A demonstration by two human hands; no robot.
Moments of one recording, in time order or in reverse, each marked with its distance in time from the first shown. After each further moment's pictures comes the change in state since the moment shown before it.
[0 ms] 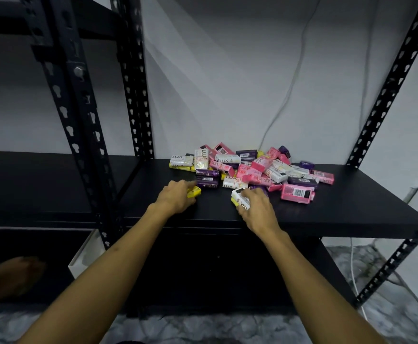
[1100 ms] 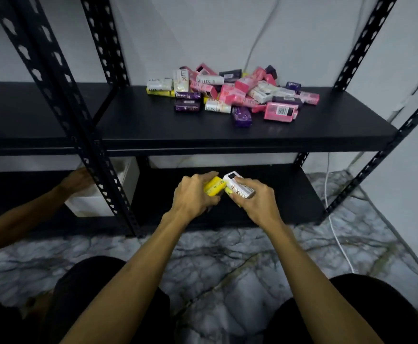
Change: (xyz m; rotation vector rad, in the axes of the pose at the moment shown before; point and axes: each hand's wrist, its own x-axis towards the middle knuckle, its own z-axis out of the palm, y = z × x) left_hand -0.153 0.045 0.142 -0.295 -0.001 0.091; right_hand -0.173 0.065 0.034 0.495 -0.053 0.187
